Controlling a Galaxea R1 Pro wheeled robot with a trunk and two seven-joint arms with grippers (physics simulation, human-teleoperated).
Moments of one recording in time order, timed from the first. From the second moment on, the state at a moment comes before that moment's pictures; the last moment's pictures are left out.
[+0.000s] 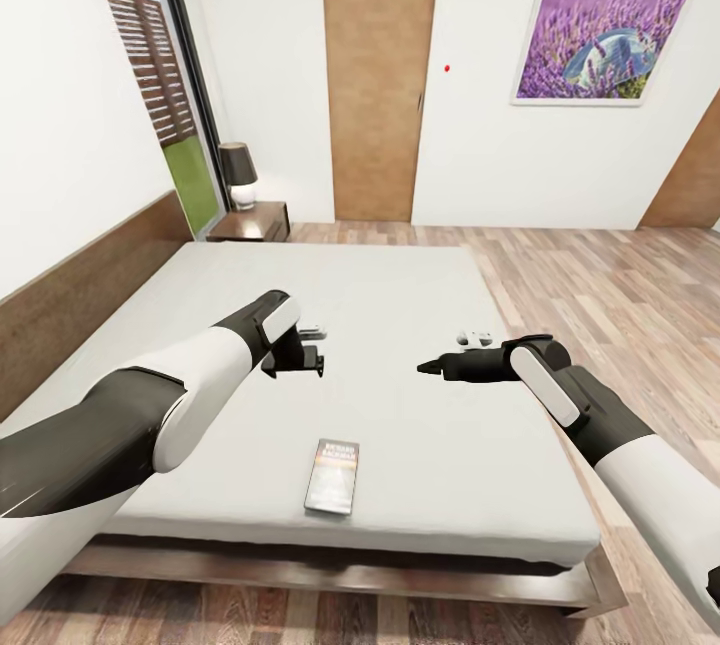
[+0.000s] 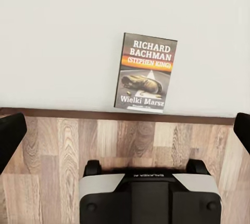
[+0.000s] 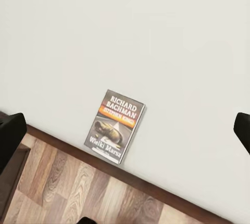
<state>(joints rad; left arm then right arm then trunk) -1.43 -0.17 -0.23 -0.08 0.55 0.99 0.36 -0.95 -0.30 0.48 -1.04 -0.81 0.91 0.13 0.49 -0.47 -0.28</state>
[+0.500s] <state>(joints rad) -1.43 -0.17 -0.23 -0.08 0.55 0.92 0.37 -0.95 -0.30 0.48 -1.04 -0.81 0.91 0.13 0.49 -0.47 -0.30</state>
